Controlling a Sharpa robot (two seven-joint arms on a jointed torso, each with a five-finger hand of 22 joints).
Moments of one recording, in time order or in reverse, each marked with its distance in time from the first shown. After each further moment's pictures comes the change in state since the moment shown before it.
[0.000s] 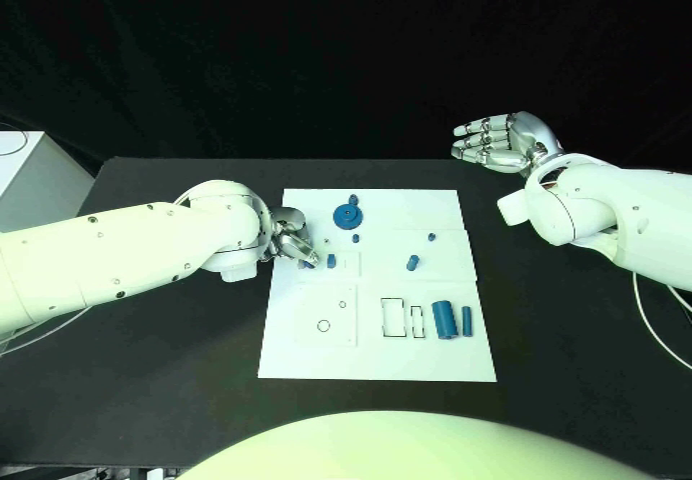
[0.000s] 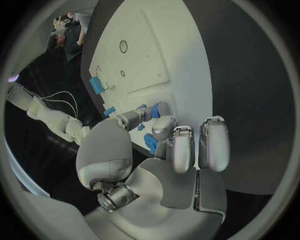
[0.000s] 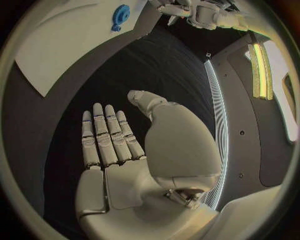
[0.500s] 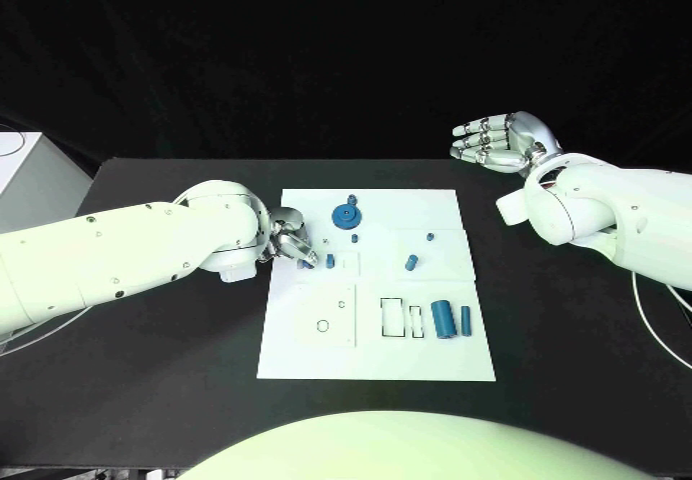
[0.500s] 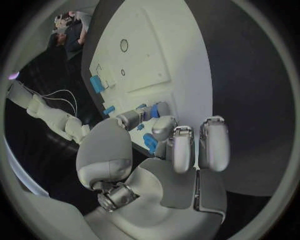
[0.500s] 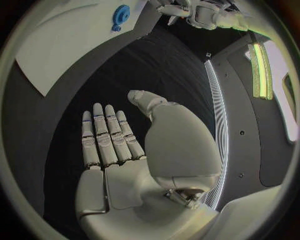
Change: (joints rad) left arm 0.000 0.003 0.000 -0.009 0.017 -0.001 0.000; left_hand -0.008 0.007 -0.015 -0.014 0.000 0.004 -0.007 -0.006 -0.007 0.000 0.000 0.000 -0.005 0.000 0.000 0.000 0.000 0.000 0.000 0.000 -0.004 0.000; right arm 0.000 -0.003 0.000 0.003 0.000 0.000 0.000; right_hand 0.000 0.000 -0.006 0.000 0.000 0.007 0.000 -0.004 -0.002 0.000 0.000 0.000 0.000 0.000 0.000 0.000 -0.006 0.000 -0.002 -0.002 0.000 -0.009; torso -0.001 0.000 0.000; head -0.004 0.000
